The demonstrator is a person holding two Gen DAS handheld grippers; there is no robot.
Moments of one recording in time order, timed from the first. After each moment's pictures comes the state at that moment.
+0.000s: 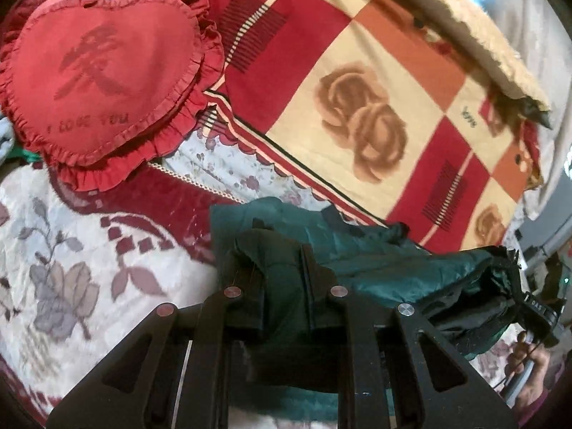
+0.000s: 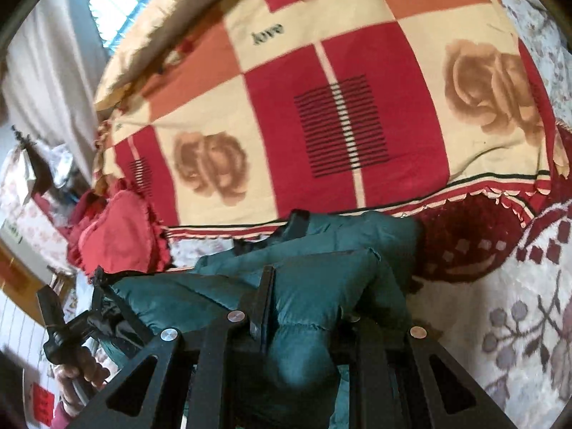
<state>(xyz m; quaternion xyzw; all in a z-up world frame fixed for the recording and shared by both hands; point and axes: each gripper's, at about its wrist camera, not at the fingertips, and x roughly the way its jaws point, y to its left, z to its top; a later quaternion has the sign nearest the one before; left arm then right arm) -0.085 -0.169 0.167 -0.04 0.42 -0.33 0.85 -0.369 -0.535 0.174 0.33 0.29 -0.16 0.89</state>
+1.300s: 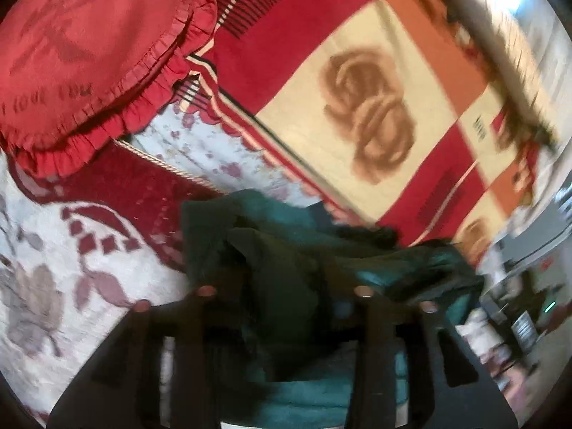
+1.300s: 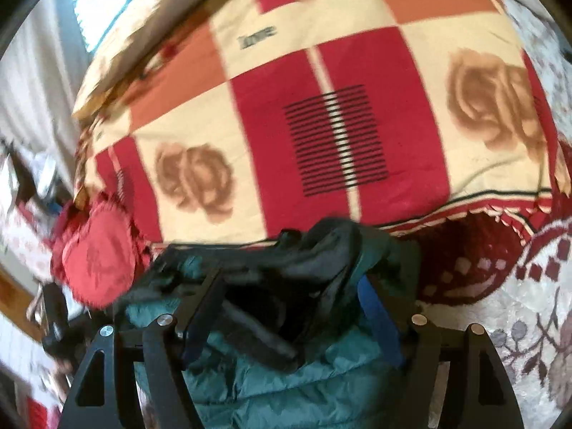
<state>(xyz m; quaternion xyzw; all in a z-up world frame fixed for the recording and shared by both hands) -0.029 -0.182 0.166 -0.11 0.49 -0.36 0.79 -0.345 -0.528 0.190 0.30 0.28 -0.16 0.90</state>
